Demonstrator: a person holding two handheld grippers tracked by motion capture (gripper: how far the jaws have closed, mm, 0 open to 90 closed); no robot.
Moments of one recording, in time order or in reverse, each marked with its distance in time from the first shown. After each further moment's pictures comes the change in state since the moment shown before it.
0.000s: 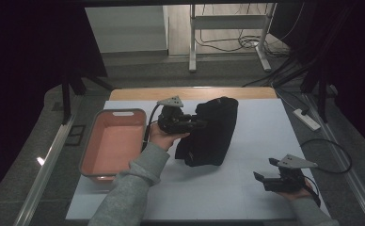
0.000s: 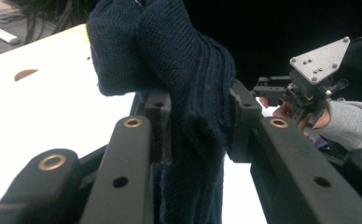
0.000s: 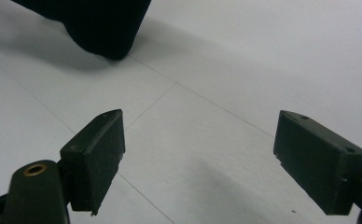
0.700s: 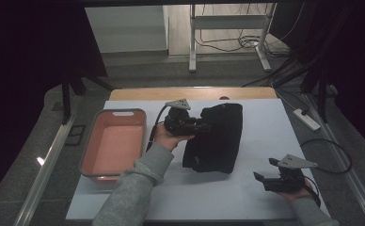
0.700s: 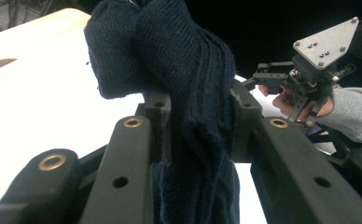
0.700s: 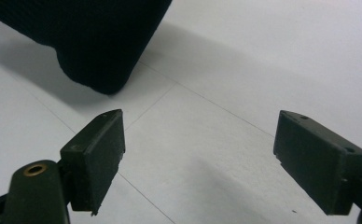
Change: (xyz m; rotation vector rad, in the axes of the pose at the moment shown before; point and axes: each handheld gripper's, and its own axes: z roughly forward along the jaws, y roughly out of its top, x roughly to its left) left arm 0.004 -0.003 0.020 0.055 -0.040 0.011; right arm 0.000 0.000 0.000 -0.001 0.002 0.001
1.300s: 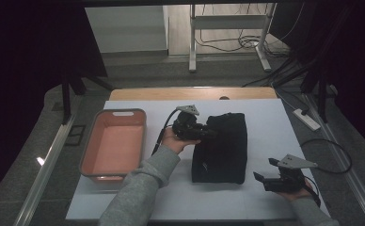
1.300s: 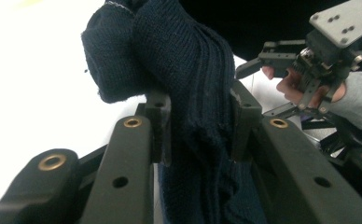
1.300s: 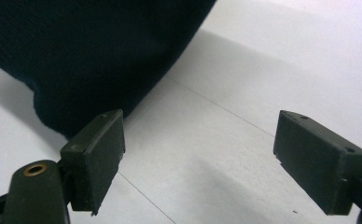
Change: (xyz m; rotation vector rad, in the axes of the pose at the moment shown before) left arm 0.006 -0.010 0.031 0.067 -0.037 -0.022; right arm 0.000 0.000 0.000 0.001 0.003 -0.001
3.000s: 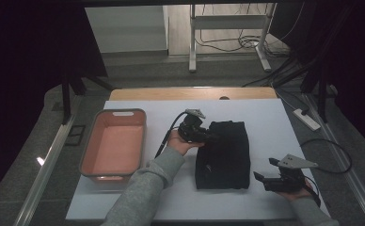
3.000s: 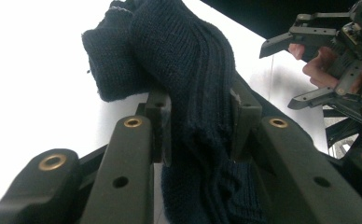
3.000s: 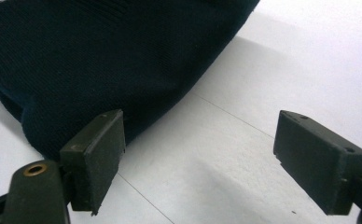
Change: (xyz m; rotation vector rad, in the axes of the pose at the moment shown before) left arm 0.014 -0.010 0.032 0.096 0.008 -0.053; right arm 0.000 0.000 -0.001 -0.005 -0.004 0.004
